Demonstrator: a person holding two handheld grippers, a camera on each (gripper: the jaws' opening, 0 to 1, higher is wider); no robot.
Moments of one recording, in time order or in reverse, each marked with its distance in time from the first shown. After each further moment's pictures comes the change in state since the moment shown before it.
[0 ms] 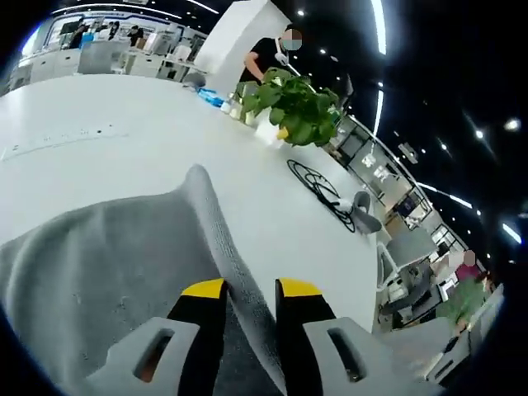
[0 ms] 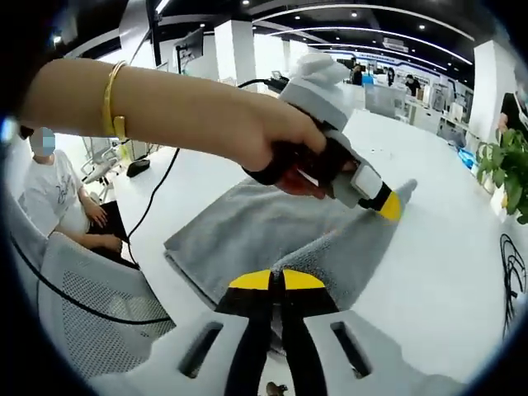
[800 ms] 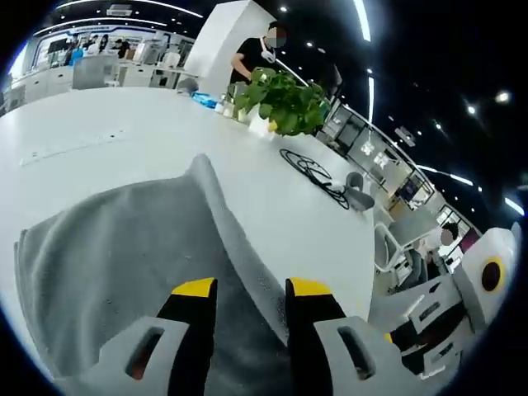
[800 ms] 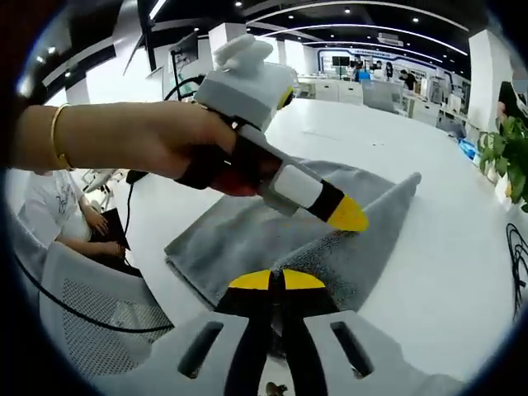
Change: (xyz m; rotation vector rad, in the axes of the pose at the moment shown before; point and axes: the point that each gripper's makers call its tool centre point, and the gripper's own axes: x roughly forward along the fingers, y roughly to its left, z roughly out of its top) left arm -0.048 0.003 -0.030 0.079 -0.002 0.002; right arm 0.010 0.001 -0.002 0.052 -0.005 0.013
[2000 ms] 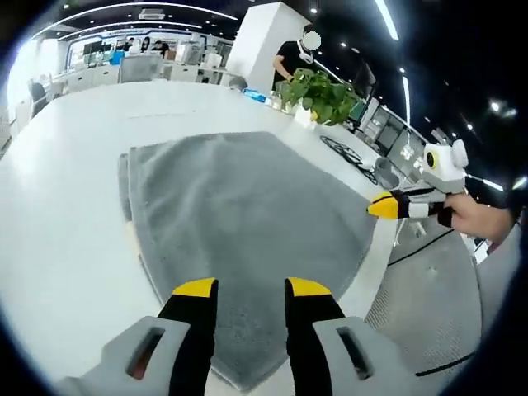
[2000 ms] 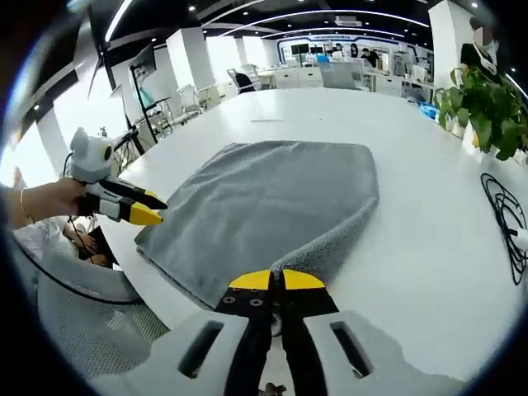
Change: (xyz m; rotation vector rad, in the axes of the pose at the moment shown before) left arm -0.134 0.036 -0.109 -0.034 -0.002 0.241; right arm -0.027 -0.057 -0.036 0.147 0.030 -0.085
